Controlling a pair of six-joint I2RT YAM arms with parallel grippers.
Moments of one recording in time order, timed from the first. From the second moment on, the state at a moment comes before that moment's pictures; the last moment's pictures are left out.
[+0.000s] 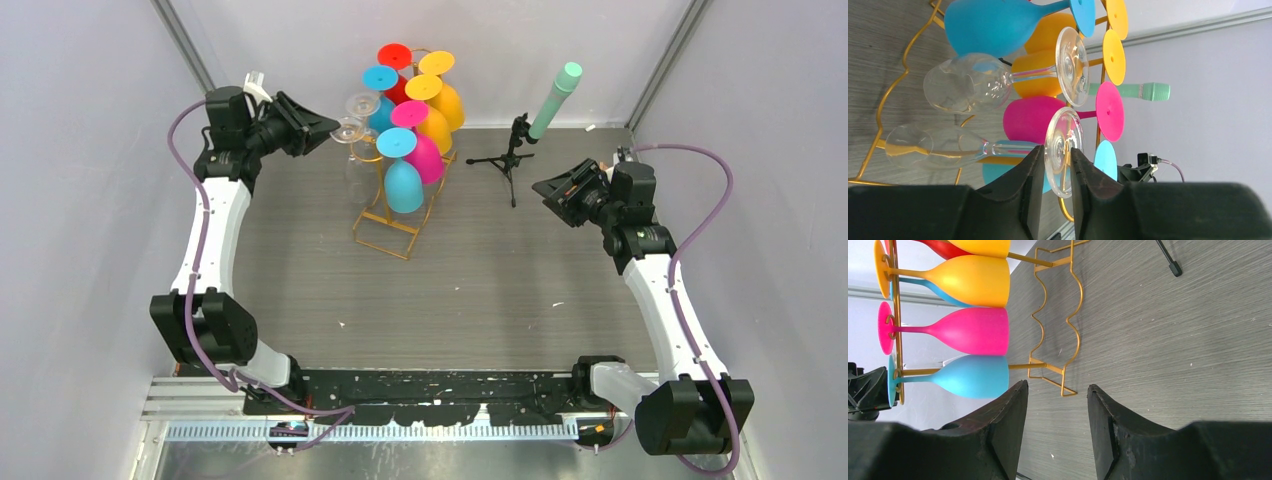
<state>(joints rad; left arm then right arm) 0.05 1.51 1.57 -0.38 0.66 -0.93 0.00 1.07 0.98 -0.34 -0.35 0.90</state>
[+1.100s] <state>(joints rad) 0.11 1.50 1.56 -0.31 0.66 -1.07 0.00 1.07 0.97 -0.34 -0.34 0.90</state>
